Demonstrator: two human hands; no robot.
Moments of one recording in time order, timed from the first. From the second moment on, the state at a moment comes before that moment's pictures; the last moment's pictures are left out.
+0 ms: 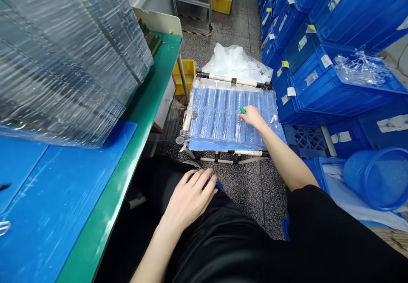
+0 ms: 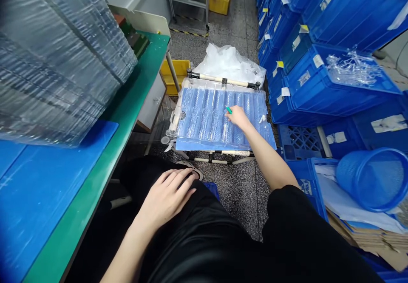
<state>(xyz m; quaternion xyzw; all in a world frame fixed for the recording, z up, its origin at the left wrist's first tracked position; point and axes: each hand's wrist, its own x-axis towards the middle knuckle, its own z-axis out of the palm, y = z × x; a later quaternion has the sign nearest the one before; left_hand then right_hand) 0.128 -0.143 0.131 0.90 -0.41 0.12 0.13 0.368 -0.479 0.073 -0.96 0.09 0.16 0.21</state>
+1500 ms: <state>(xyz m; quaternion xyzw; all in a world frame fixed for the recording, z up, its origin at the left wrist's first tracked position) 0.042 -0.053 0.239 0.68 0.04 0.39 0.62 0.099 -0.204 0.199 -0.19 0.21 0.49 0.82</state>
